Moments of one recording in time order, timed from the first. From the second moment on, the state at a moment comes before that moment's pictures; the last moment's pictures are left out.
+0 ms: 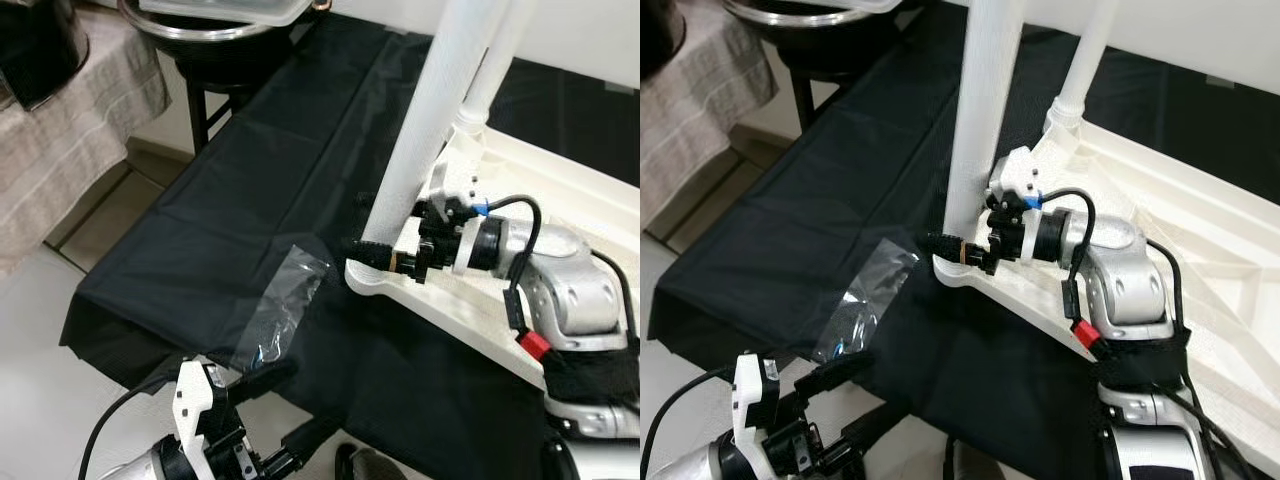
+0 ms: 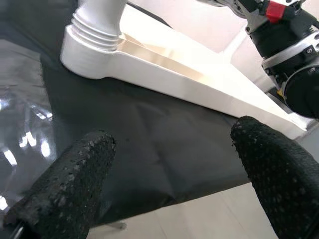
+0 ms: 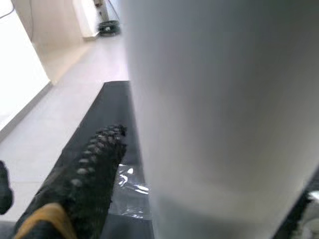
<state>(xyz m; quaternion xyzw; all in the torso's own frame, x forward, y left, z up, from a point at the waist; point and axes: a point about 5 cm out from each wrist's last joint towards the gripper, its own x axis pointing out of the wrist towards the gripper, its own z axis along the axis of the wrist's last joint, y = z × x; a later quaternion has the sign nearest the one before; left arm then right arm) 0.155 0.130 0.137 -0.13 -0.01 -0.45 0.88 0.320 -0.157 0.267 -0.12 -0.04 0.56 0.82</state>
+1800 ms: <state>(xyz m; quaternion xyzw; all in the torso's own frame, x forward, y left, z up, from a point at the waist) 0.208 0.168 0.137 -0.10 0.00 -0.31 0.95 0.250 -0.148 0.192 -0.01 0.04 0.29 0.96</state>
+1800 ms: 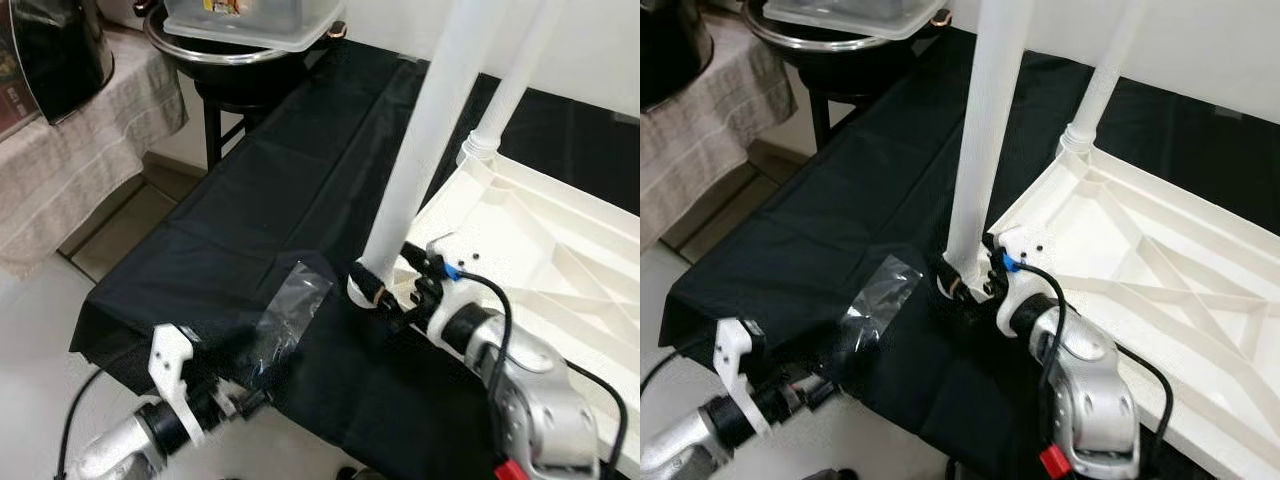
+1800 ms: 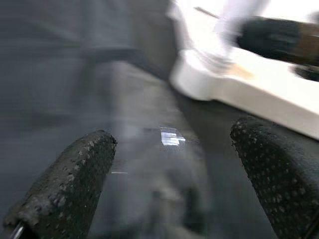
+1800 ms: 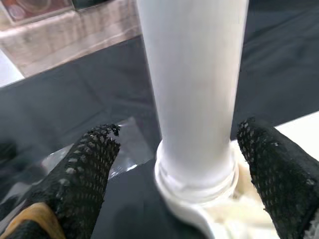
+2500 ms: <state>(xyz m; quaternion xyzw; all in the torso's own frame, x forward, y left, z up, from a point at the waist) 0.252 0.166 0.160 -0.05 -0.03 -0.30 0.95 0.227 -0.150 0.176 0.05 0.04 0.37 0.93</state>
